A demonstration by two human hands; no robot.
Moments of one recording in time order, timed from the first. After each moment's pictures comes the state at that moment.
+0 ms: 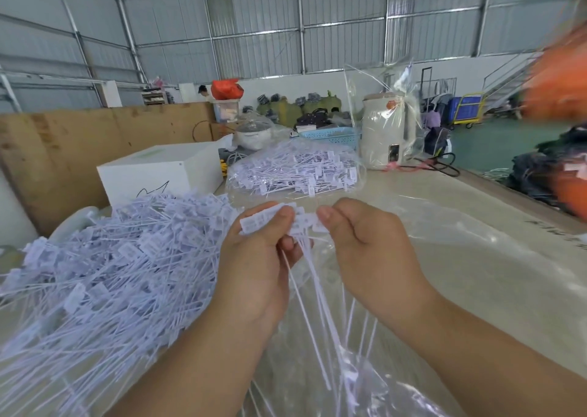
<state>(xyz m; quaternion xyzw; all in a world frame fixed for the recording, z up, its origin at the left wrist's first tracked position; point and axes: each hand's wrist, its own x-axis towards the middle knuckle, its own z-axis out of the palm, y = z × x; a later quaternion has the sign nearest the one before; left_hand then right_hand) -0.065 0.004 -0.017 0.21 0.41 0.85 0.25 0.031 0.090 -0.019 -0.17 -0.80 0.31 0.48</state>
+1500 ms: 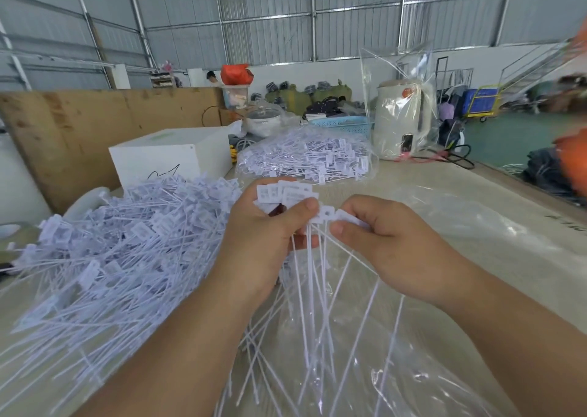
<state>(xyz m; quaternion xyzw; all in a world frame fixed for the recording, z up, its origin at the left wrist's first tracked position) -0.083 -0.008 -0.016 0.33 0.50 0.78 0.19 0.045 0.109 -0.017 -0.08 -0.88 0.36 0.31</state>
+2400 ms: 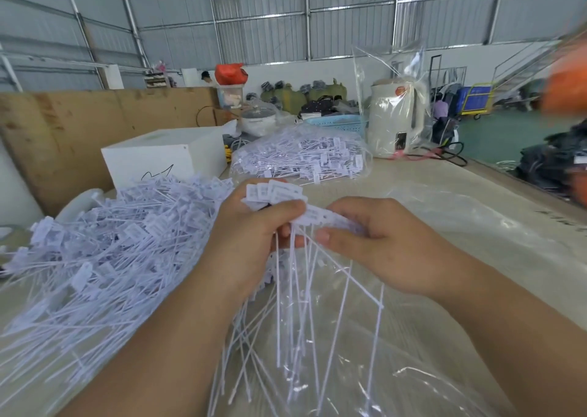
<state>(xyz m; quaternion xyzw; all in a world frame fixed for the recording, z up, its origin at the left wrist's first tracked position) -0.089 -0.010 -0.014 0.35 0.52 0.75 0.21 0.049 0.113 -0.015 -0.06 -0.90 0.34 0.26</state>
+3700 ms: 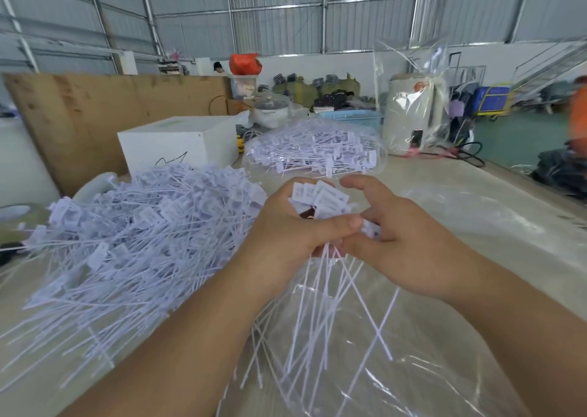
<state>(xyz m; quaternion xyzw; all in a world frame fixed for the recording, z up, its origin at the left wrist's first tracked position) -0.076 -0.008 -0.020 0.41 0.53 0.70 0.25 0.045 0.111 -0.021 -0.09 -0.91 0.33 0.24</state>
